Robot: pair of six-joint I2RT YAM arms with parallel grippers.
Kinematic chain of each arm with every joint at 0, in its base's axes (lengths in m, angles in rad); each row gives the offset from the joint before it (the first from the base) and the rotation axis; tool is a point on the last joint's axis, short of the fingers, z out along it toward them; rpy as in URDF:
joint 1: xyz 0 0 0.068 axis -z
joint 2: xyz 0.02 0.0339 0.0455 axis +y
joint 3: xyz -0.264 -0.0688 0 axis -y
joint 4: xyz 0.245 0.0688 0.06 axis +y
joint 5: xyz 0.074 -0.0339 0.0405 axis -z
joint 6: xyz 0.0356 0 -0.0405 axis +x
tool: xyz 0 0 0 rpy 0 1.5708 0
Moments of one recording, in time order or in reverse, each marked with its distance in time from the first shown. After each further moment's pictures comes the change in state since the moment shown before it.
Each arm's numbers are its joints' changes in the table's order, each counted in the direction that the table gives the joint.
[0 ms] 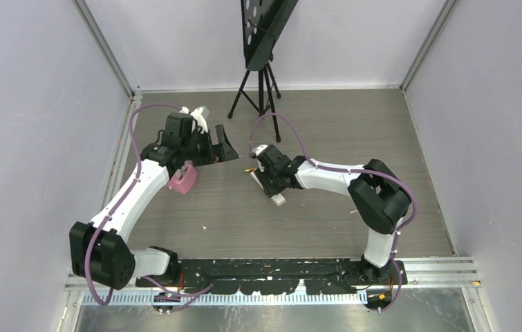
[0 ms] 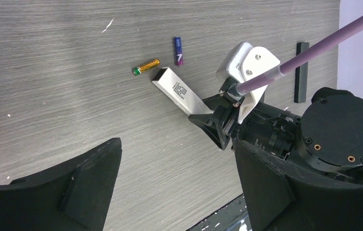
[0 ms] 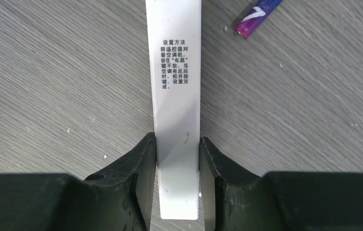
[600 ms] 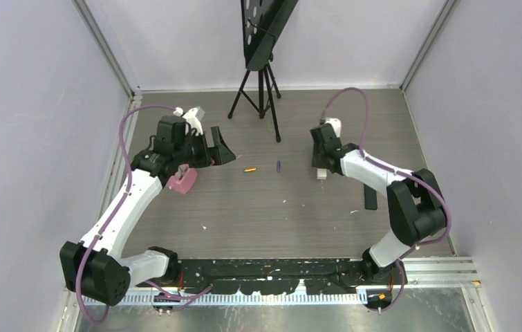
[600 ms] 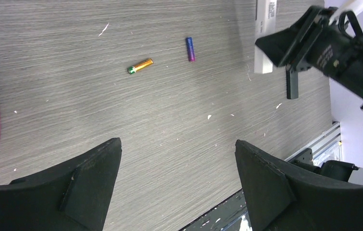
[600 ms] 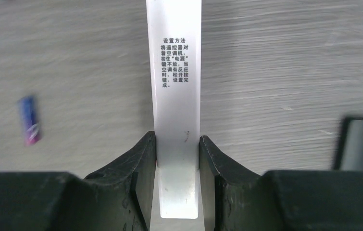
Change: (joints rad) left arm 0.000 -0.113 -0.013 0.038 0.000 0.018; right arm 0.328 -0.255 -0.161 -0.032 0.282 0.233
